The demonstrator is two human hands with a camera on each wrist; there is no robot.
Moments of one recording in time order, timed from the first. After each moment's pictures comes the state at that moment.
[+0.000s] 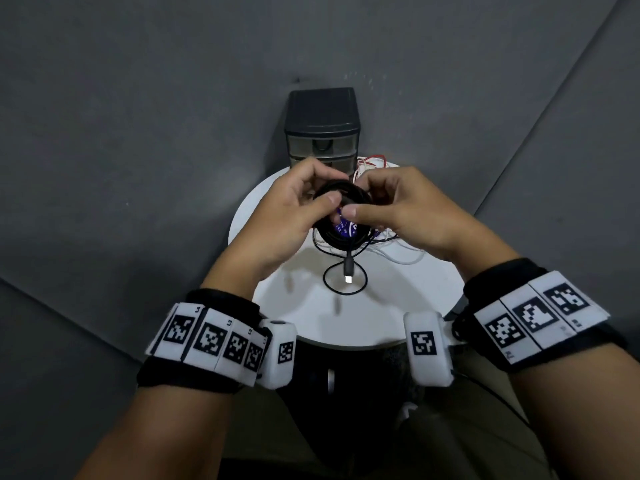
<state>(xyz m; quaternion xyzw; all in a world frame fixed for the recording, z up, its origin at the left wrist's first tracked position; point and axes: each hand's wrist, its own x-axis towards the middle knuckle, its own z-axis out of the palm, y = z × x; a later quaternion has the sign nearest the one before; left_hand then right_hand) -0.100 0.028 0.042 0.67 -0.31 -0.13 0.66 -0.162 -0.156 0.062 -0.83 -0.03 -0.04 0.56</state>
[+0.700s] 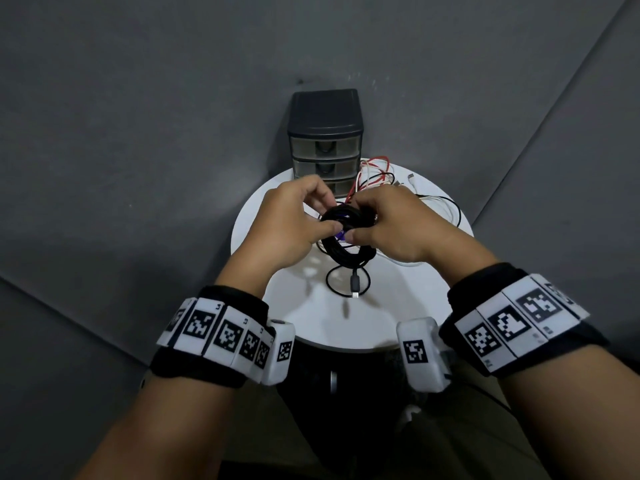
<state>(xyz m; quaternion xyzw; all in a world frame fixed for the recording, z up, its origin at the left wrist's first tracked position) -0.084 0.025 0.029 0.82 -0.27 -0.05 0.50 -0.144 -0.152 0.045 -0.96 0.01 -0.02 0.27</state>
